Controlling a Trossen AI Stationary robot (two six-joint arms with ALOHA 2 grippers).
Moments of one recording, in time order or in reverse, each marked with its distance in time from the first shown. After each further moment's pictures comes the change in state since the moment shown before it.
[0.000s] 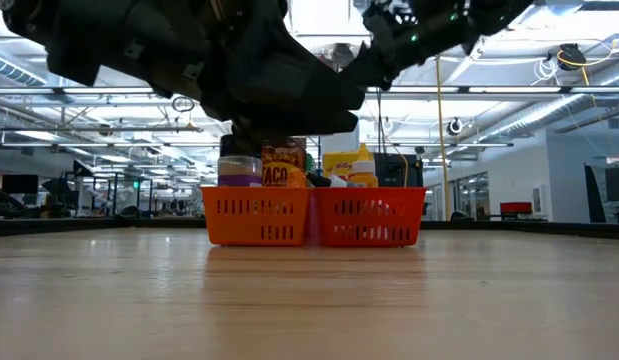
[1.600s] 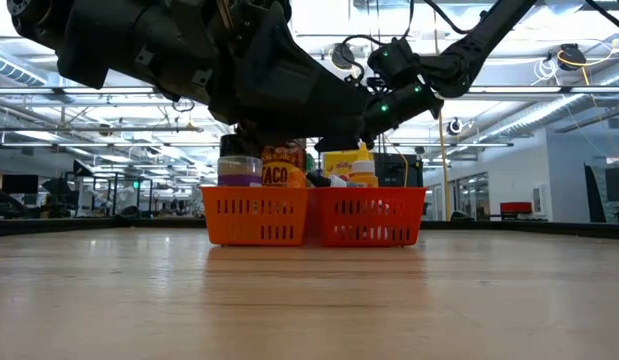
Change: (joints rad) left arm 0.025 0.000 0.000 0.000 0.019 0.024; right arm -0.163 0.347 0.000 0.263 -0.102 0.029
